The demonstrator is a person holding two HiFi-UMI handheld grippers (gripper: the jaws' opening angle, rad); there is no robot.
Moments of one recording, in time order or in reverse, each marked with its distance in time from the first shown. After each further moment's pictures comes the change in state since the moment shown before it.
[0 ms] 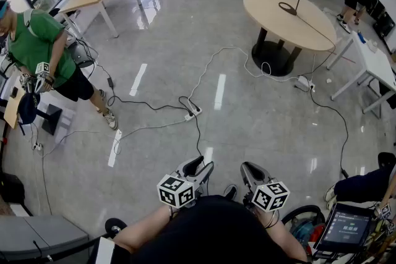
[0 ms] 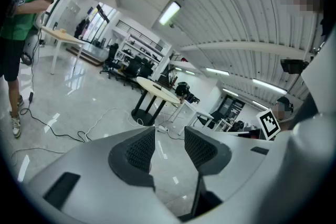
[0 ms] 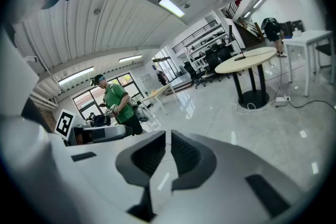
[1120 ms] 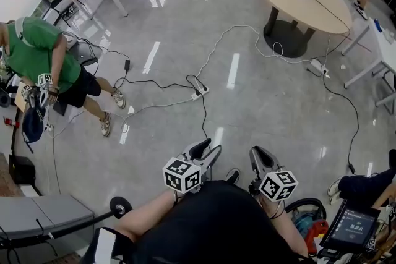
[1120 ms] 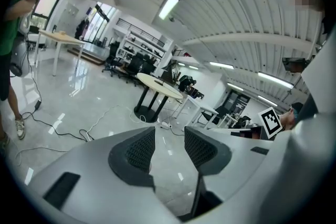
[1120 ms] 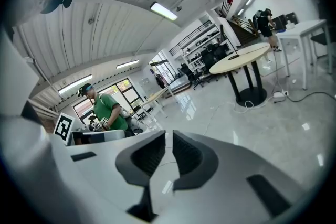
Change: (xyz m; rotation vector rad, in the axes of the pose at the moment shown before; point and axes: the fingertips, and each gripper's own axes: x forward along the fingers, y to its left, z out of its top) left arm 0.087 -0.021 0.010 0.042 0.014 0.045; right arm 0.000 -0.085 0.042 0.035 -0.061 0.023
